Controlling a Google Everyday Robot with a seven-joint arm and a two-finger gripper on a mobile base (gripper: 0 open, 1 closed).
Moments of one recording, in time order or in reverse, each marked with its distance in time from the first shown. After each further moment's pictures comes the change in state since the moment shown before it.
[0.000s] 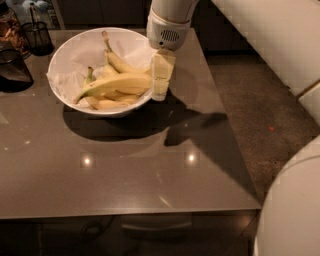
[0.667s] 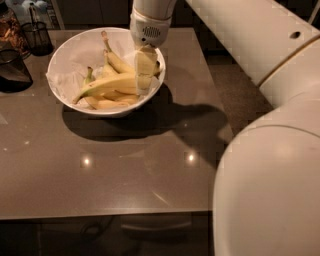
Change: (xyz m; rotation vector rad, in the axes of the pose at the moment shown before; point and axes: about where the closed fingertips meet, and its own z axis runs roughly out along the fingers) arm -0.035 -0.021 0.017 -0.036 -0.011 -0.033
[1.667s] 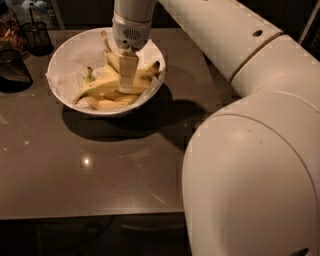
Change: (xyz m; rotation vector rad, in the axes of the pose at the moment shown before) arm -0.037 -0.008 0.024 -0.050 0.000 -0.003
